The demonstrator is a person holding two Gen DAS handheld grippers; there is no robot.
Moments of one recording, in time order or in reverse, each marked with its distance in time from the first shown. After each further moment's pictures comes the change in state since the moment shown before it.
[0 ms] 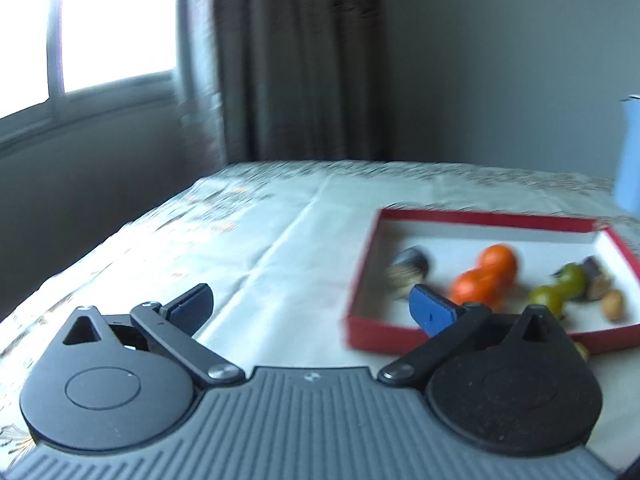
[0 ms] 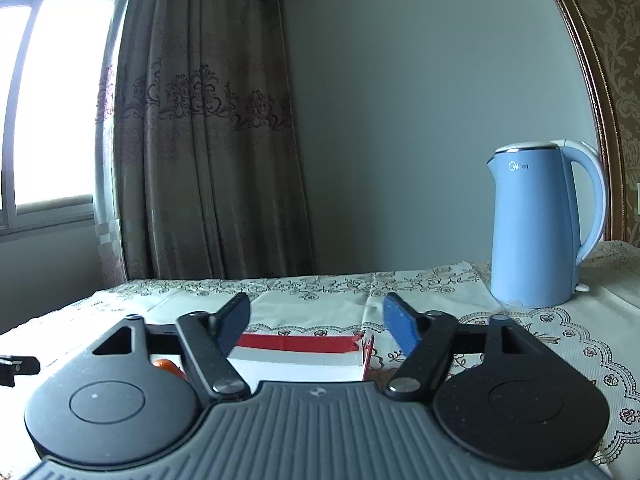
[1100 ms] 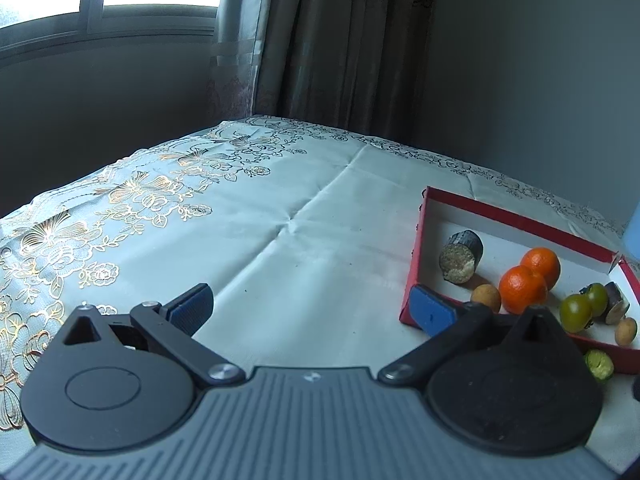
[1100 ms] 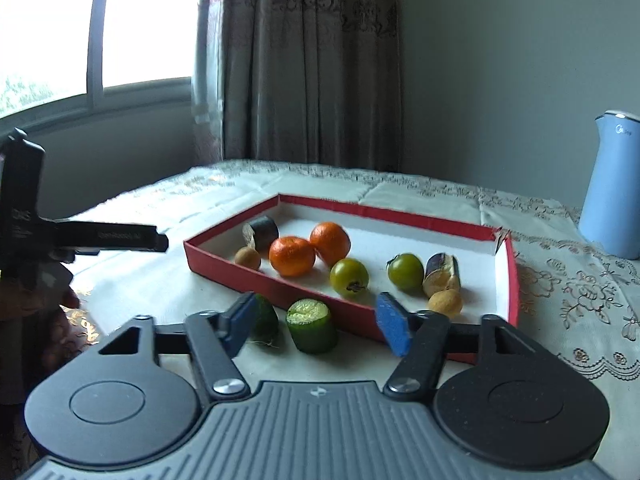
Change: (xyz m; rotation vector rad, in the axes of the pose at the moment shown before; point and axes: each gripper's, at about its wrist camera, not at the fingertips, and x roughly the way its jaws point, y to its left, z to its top) left arm 0.023 0.052 -0.022 -0.202 0.082 -0.055; right arm -0.045 0.117 -0.037 -0.171 0.337 0.184
